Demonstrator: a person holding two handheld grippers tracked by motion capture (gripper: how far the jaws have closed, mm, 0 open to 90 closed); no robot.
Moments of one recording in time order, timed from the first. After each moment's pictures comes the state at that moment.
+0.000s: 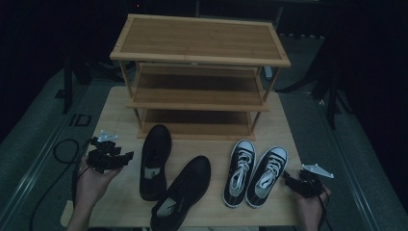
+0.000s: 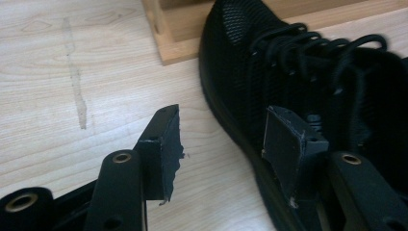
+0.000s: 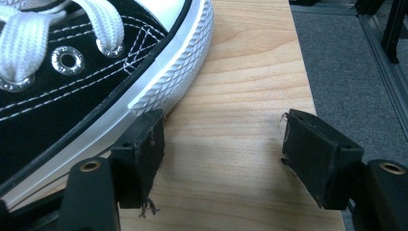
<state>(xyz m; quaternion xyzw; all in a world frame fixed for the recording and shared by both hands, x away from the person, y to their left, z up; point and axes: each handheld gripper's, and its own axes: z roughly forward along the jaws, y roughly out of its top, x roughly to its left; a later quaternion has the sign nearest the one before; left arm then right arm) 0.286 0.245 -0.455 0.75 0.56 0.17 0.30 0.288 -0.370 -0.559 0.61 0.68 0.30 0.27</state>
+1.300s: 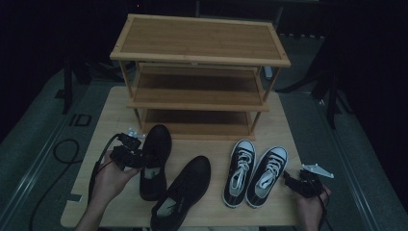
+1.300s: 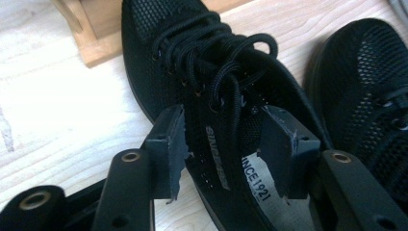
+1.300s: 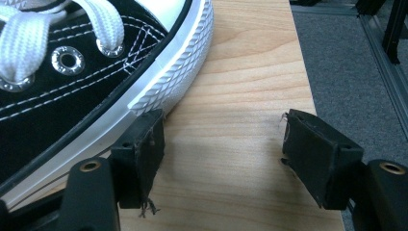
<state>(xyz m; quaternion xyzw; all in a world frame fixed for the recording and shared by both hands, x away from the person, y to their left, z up) 0.303 0.185 -0.449 0.81 0.52 0.12 0.24 0.288 -0.370 -0.559 0.61 0.68 0.30 0.27</state>
